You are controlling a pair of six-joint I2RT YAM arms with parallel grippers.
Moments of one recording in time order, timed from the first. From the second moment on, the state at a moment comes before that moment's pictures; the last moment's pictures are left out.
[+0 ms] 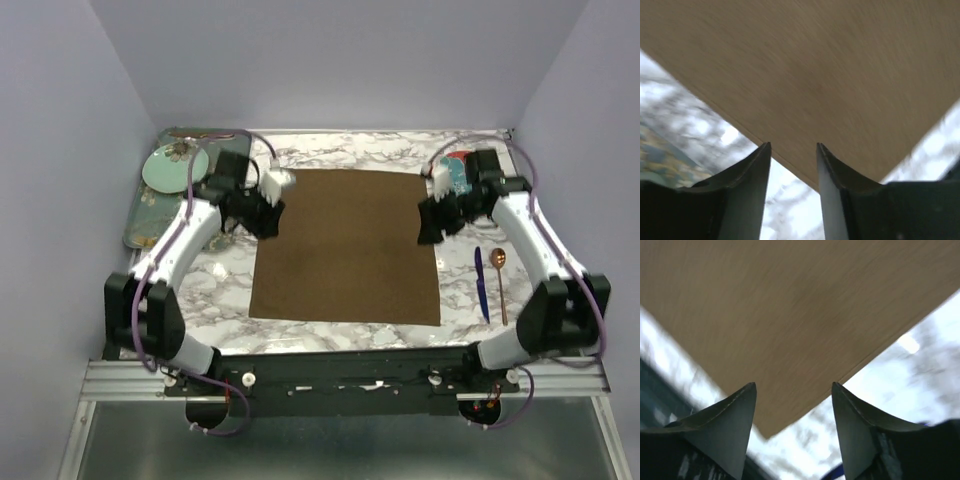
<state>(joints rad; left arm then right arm) -0.22 1.56 1.35 -0.73 0.47 0.42 0.07 1.56 1.38 -0.93 -0.53 -0.46</state>
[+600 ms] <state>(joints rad) -0.47 1.22 0.73 -0.85 0.34 0.75 0.43 1.23 0.69 -0.87 -0.26 -0.75</state>
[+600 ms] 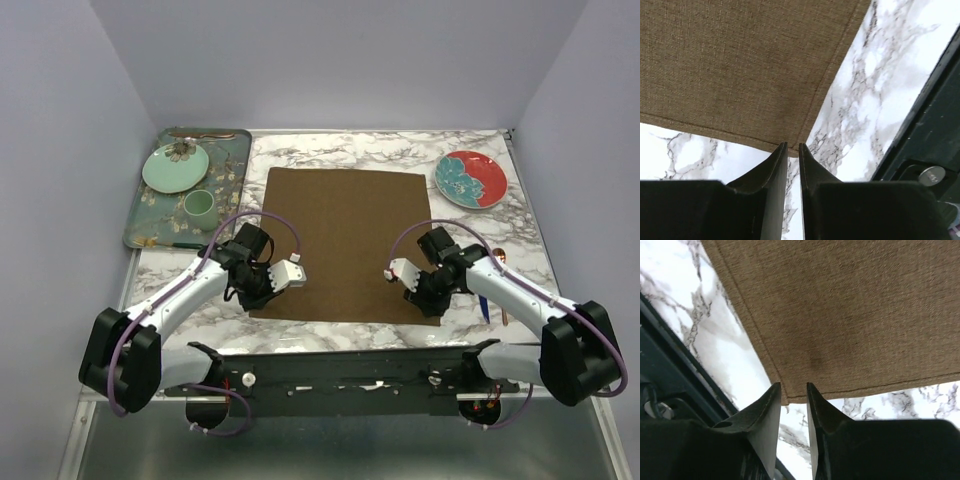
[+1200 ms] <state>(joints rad) -0.48 1.30 0.66 -0.78 0.24 0.77 0.47 1.29 0.64 -0.80 -0.12 -0.83</state>
